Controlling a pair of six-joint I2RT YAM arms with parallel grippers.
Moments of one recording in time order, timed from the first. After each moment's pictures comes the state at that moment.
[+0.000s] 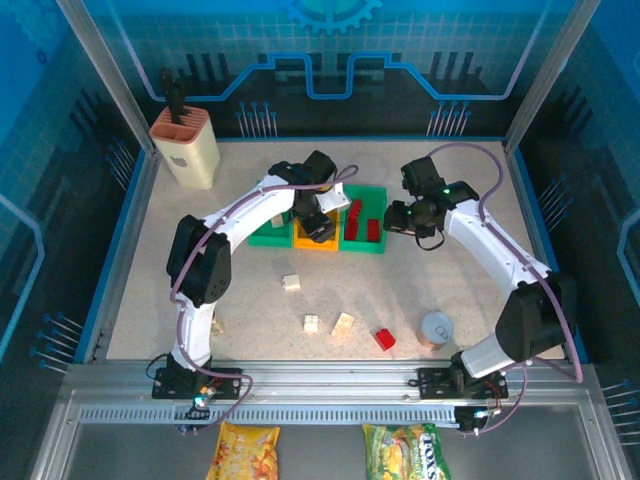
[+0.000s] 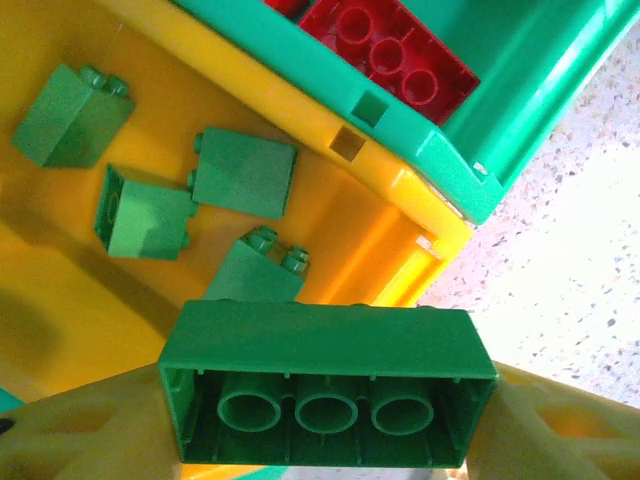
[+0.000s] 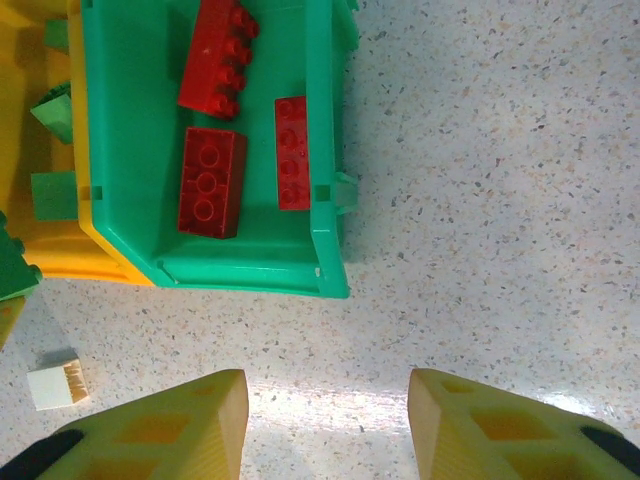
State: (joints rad) left arm -0.54 2.04 1.79 -1.02 0.07 0.46; right arm 0.34 1.50 1.30 -0.93 -0.04 0.51
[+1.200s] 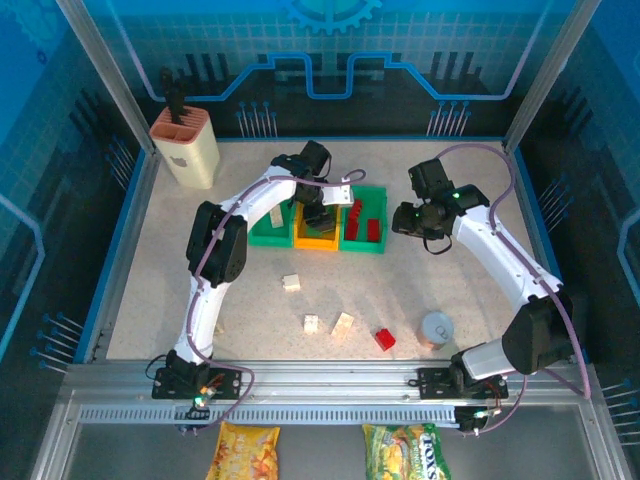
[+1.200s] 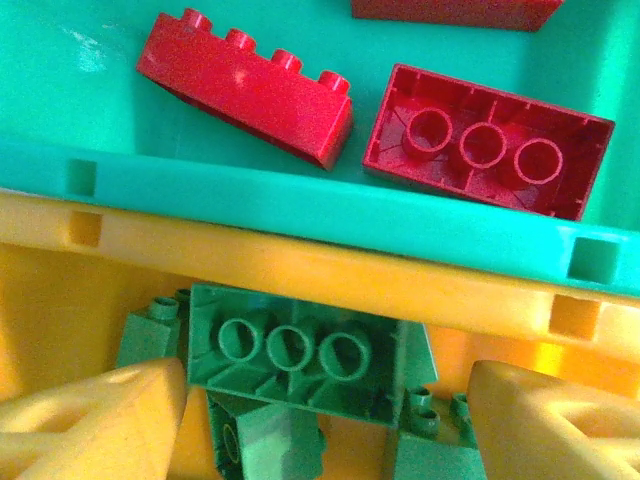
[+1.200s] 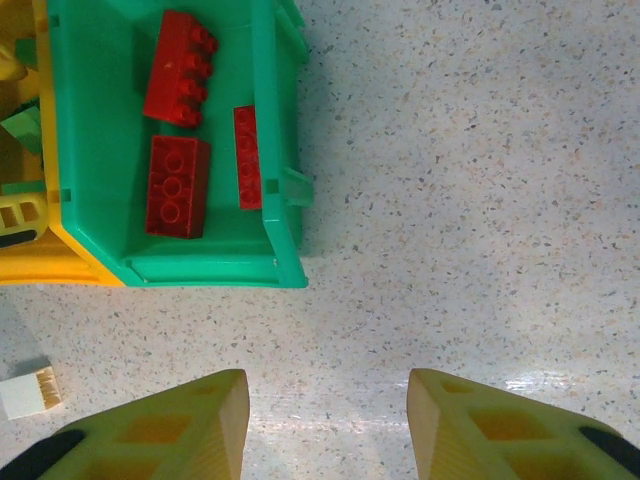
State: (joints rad) left arm -0.45 2.27 1.97 -0.89 0.26 0.93; right arm 0.33 1.43 1.29 -0.97 0.02 0.51
